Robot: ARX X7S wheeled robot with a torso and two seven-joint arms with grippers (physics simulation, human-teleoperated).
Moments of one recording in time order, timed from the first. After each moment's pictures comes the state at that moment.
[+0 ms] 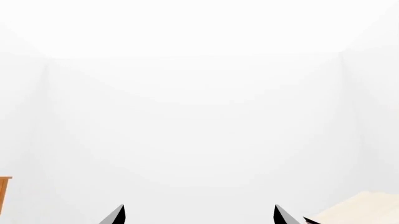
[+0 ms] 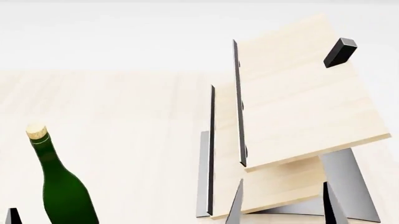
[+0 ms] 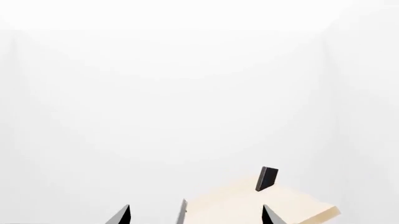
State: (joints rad) left arm 0.31 -0.39 0.29 0.66 0.05 0.33 -0.50; right arm -0.15 0.35 -0.29 -0.67 0.06 -0.09 0.45
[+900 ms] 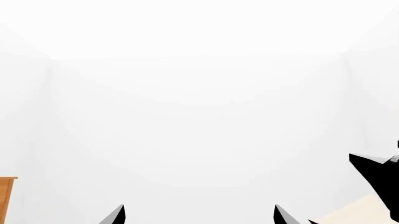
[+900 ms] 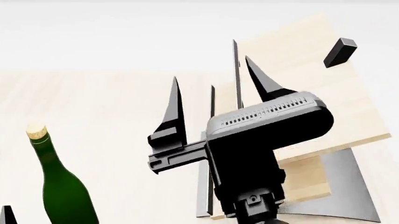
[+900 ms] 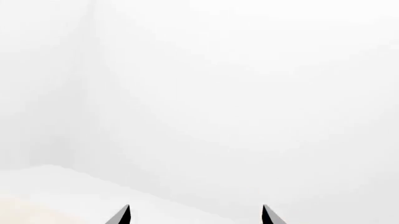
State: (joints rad) left arm 0.31 -0.40 0.29 0.67 0.04 0.33 -0.52; right arm 0.56 0.28 -0.35 -0.62 0.23 0.66 0.20
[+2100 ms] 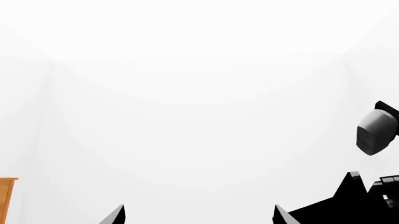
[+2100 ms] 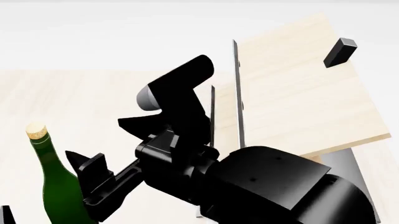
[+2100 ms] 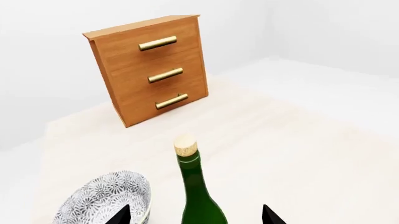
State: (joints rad) left arm 0.31 -0.41 0.29 0.67 0.04 0.33 -0.54; right arm 0.92 0.19 -0.25 -0.28 0.94 1.26 -0.18
